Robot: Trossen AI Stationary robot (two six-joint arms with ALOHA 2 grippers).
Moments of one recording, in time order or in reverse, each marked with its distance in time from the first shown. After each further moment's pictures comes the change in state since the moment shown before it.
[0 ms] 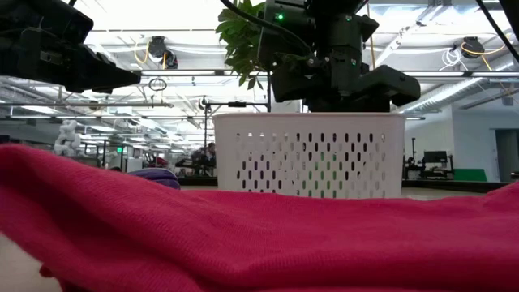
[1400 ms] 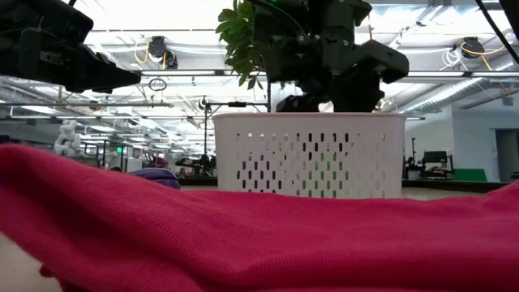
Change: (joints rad) left arm 0.000 0.000 0.000 0.000 0.000 0.003; right arm -0.002 -0.003 0.097 -0.091 0.001 0.005
